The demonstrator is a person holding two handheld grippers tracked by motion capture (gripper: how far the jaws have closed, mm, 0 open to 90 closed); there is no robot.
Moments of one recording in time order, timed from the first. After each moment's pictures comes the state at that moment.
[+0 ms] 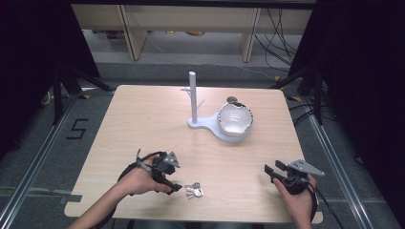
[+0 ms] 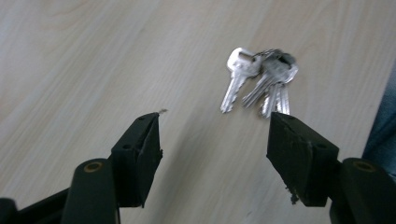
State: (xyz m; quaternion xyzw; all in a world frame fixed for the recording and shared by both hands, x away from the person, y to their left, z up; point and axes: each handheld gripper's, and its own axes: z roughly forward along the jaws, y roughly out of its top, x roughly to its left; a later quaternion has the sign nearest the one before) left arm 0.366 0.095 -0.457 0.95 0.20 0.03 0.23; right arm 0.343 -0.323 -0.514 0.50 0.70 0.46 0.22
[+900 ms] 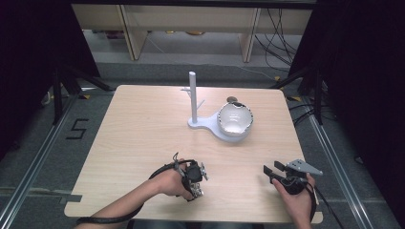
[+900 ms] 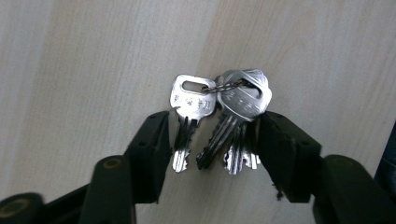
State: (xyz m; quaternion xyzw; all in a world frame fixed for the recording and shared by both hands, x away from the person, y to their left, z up) left arm 0.364 0.030 -0.480 0.98 0.13 0.01 0.13; right arm 0.345 -0.322 -0.515 0.49 0.71 0.46 0.22
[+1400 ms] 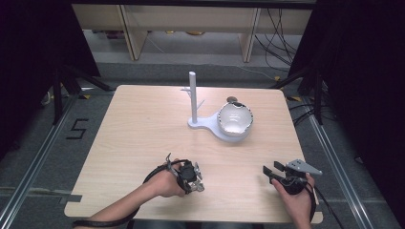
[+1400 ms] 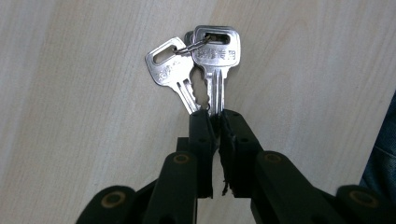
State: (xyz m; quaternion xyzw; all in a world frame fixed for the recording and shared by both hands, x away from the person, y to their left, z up) left arm 0.363 0.045 -0.479 0.98 0.15 0.00 0.13; right arm 0.343 -0.321 -0.514 0.50 0.71 0.45 0.21
